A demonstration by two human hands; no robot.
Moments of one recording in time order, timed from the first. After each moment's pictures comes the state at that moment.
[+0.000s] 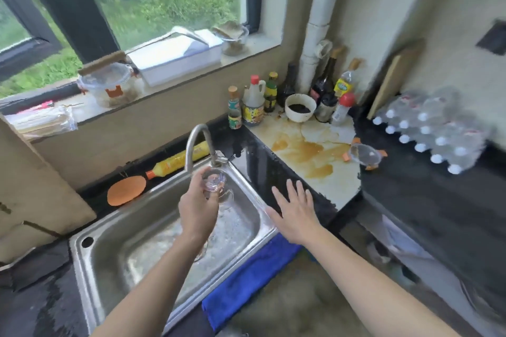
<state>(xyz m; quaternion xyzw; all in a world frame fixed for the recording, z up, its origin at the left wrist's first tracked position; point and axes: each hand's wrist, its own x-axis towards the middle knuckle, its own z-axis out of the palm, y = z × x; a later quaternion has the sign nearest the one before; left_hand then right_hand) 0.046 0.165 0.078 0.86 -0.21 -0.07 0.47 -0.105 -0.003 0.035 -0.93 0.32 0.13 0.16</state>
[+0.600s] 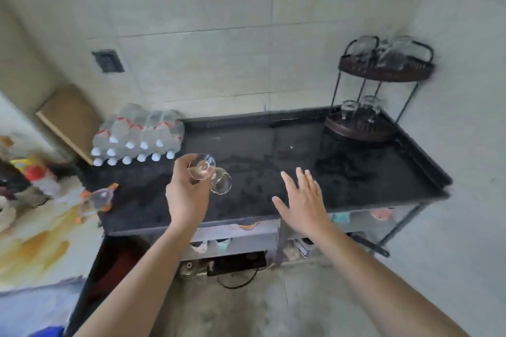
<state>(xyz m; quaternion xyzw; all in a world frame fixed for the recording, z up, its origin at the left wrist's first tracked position) -0.503 -0.117 0.159 0.62 -0.55 -0.27 0.49 -0.742 -0.082 0.097 -0.64 0.75 -0.11 0.13</state>
